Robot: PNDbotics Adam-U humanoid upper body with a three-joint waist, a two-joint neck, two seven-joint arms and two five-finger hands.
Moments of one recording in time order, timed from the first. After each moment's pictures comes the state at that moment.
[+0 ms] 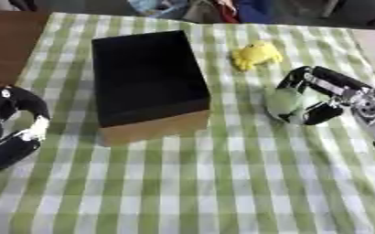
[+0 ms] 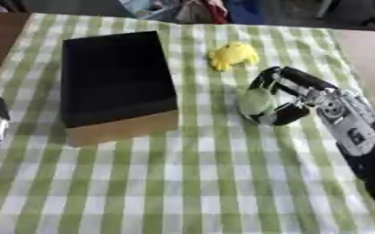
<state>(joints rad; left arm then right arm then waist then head) -0.17 0.29 0.05 -1.84 -0.15 -0.09 -0.06 -0.62 -0.59 0.25 -1.26 0.52 -0.22 0.25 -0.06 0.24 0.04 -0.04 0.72</state>
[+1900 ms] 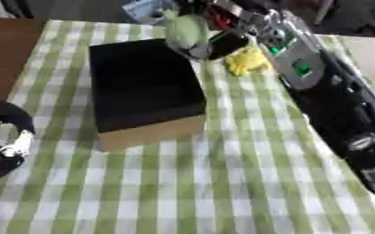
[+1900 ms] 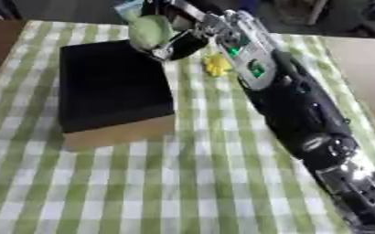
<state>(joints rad) -0.19 0.29 0.02 -1.83 -0.14 -0.10 -0.10 -1.01 -0.29 0.29 -1.19 0.63 -0.28 0.27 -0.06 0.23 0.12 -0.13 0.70</state>
